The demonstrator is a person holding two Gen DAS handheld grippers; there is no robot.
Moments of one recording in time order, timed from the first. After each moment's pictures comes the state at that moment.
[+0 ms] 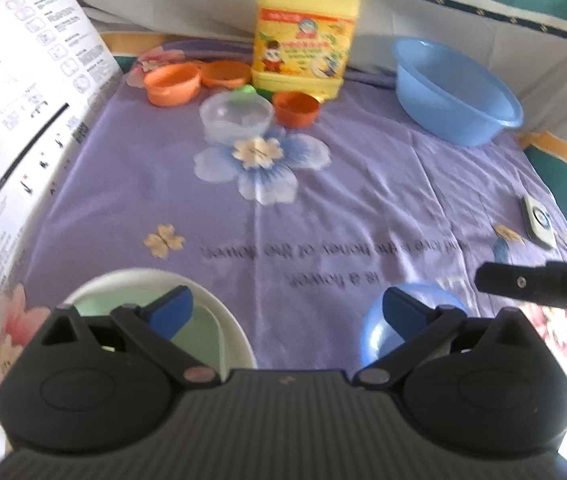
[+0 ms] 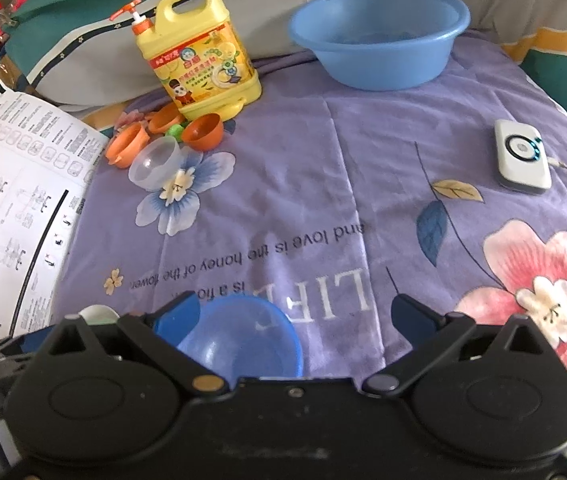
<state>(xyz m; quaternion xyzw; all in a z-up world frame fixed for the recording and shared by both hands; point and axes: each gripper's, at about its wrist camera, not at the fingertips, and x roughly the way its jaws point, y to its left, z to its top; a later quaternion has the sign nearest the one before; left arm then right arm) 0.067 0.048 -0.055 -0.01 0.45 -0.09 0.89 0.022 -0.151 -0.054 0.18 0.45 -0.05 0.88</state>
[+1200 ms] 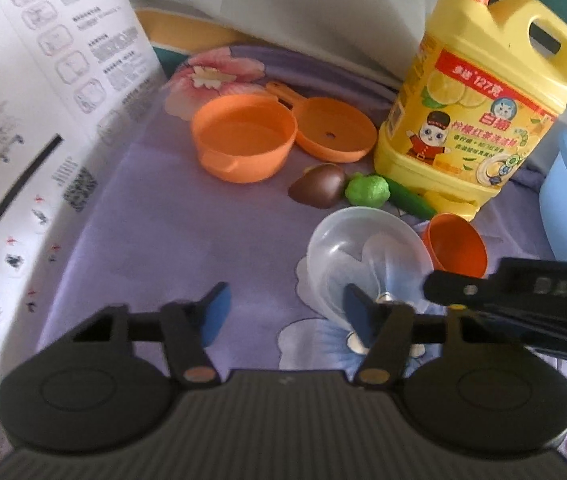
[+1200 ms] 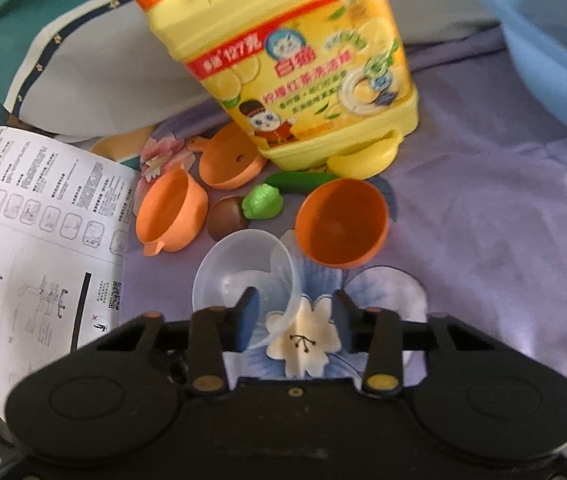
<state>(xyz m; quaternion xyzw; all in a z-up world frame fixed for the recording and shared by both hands) 0.311 0.108 -0.098 -0.07 0.48 -0.01 0.88 0.308 -0.063 -0.097 0.24 0.49 0.01 0.84</state>
